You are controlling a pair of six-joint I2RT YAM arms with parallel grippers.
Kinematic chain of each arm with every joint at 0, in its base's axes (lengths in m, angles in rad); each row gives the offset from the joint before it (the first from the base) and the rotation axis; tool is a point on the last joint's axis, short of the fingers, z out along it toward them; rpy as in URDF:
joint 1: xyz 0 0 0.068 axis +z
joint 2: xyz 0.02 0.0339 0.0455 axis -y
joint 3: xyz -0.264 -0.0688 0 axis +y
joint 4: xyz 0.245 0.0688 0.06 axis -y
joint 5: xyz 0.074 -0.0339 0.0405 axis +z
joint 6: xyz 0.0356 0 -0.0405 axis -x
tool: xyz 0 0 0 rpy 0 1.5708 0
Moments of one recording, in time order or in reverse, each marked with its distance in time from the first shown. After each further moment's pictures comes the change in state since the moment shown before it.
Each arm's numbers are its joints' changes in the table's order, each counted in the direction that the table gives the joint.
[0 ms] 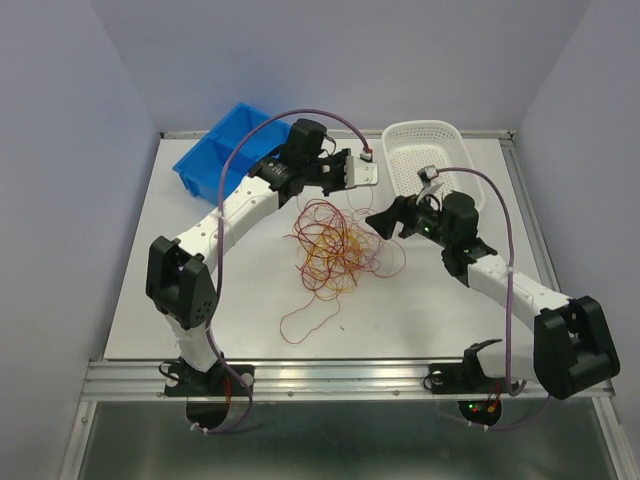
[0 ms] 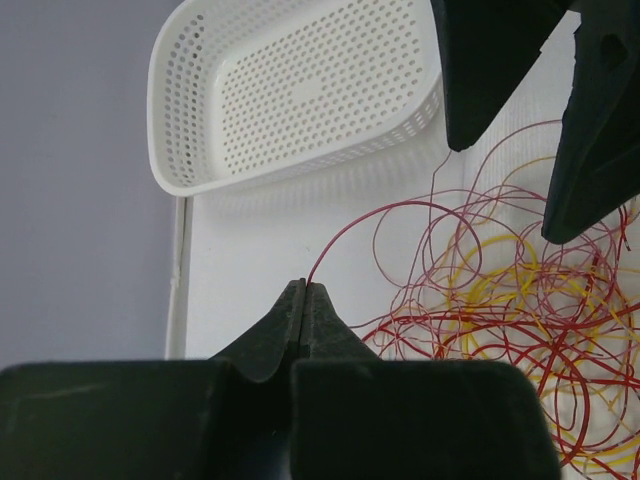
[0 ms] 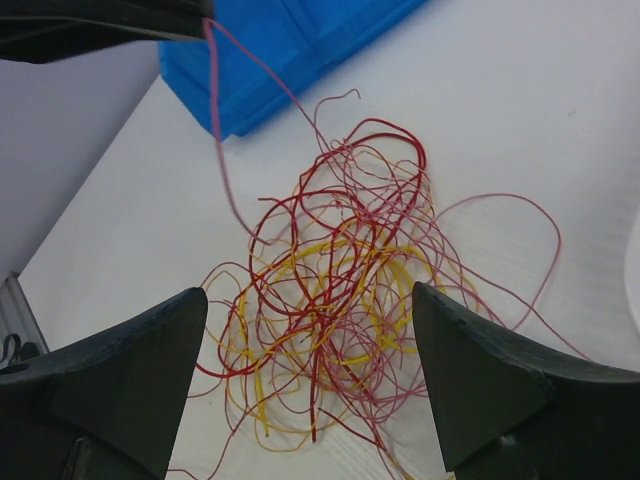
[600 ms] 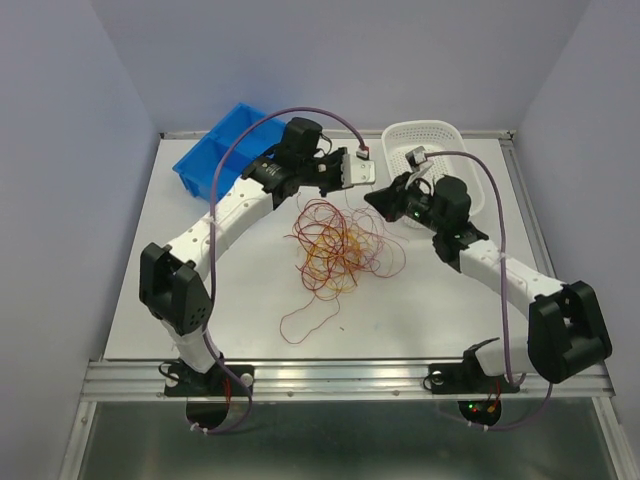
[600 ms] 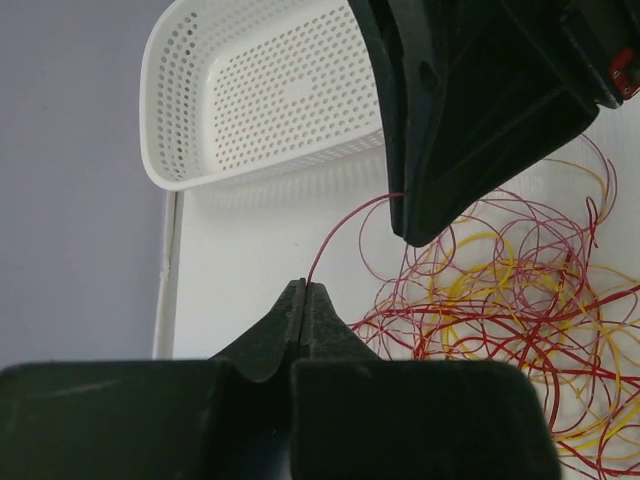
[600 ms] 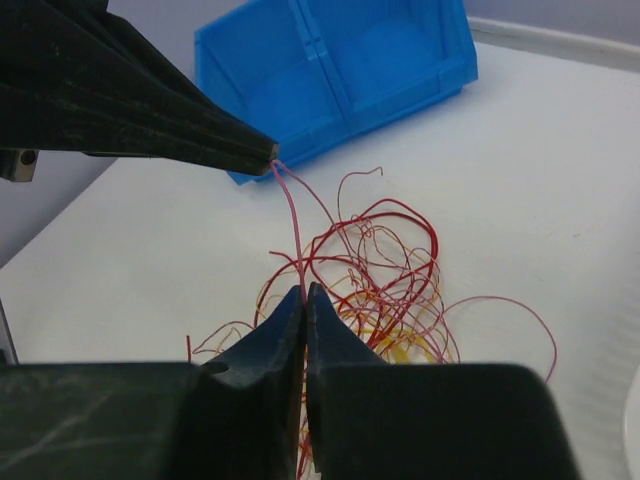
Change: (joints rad) left arm 0.000 0.032 0.010 -0.033 -0.003 0.029; right arm 0.075 -0.082 -0.139 0.060 0.006 0.102
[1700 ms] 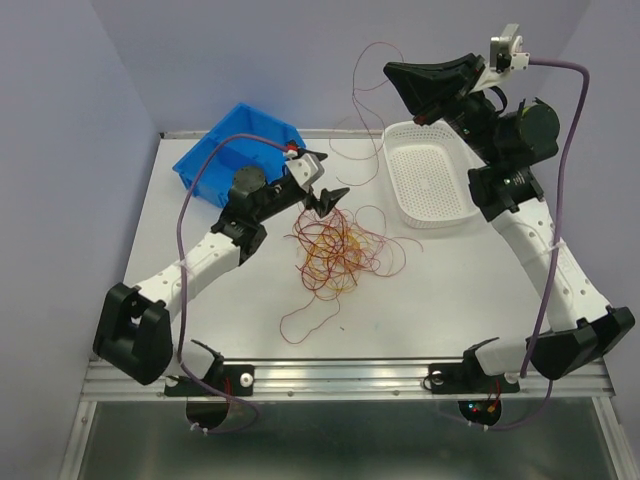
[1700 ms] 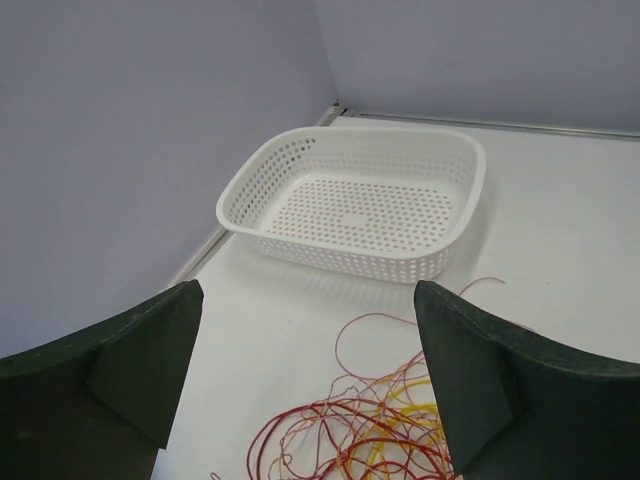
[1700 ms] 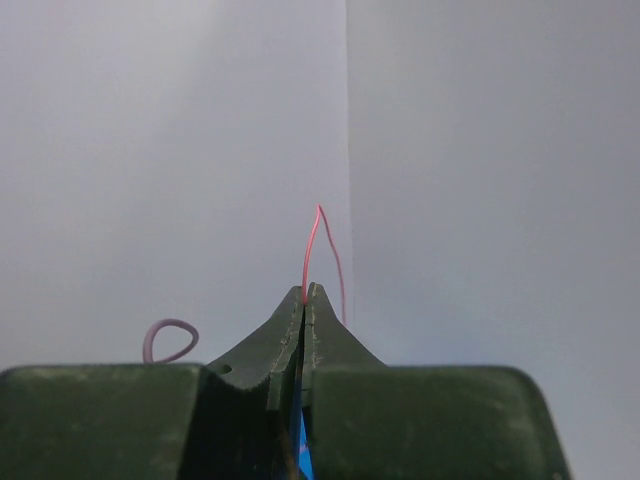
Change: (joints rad) left arm 0.085 0.399 0.714 0.965 0.045 0.682; right arm 0.000 -0.017 -0.811 -0.008 0.035 -0.065
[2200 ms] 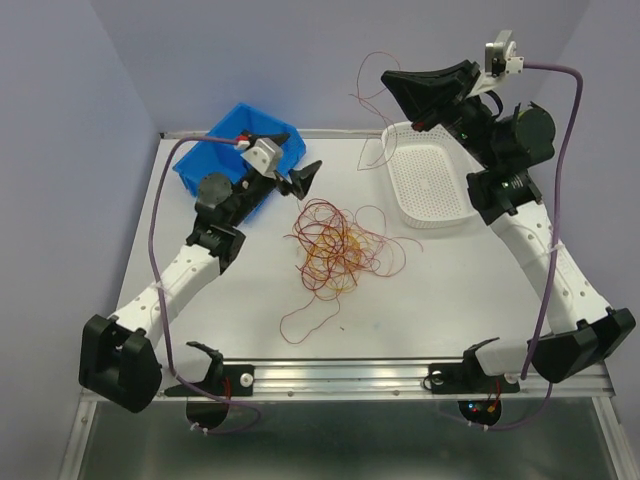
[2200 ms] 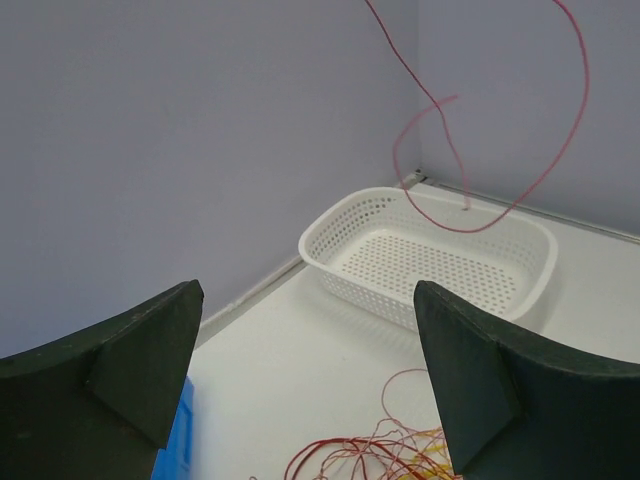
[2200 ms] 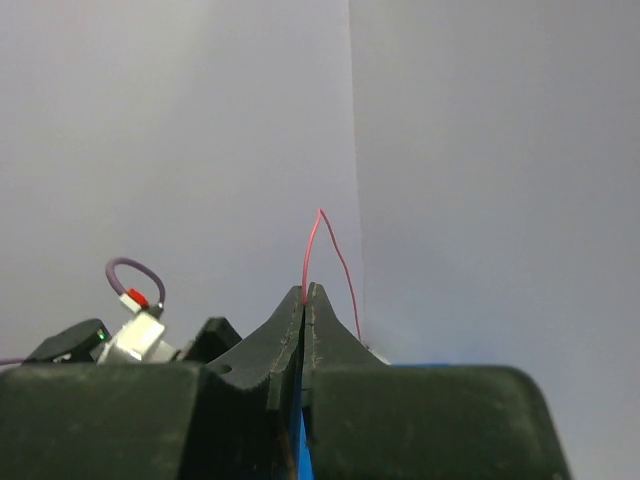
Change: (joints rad) left arm 0.068 0.078 0.021 0.113 0.159 0.138; right arm 0.000 0.007 0.031 -0.003 0.008 -0.024
